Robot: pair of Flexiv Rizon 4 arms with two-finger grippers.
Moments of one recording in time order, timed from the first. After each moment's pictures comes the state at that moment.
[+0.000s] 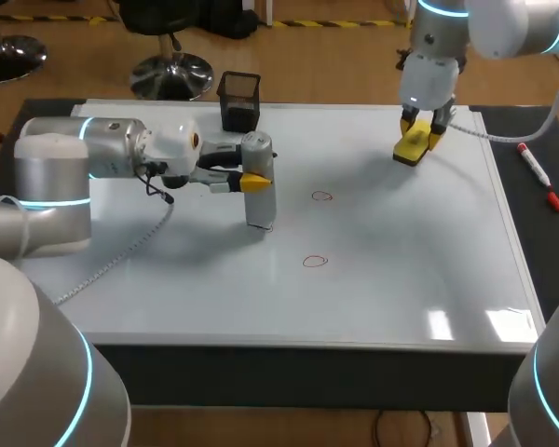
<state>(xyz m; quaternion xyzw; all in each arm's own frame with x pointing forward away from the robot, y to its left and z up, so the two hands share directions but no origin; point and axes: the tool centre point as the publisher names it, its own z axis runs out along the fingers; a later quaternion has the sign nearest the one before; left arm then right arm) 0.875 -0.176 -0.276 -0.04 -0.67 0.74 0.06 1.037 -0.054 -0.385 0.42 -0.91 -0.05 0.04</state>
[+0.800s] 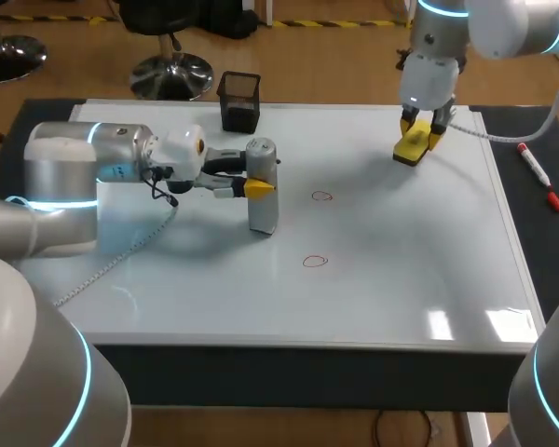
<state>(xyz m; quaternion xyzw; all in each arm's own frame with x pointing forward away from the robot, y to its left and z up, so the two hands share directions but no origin) 0.879 -0.181 -0.295 -0.03 -0.67 0.74 0.07 1.037 -0.054 -0.385 0.42 -0.91 -0.05 0.04</state>
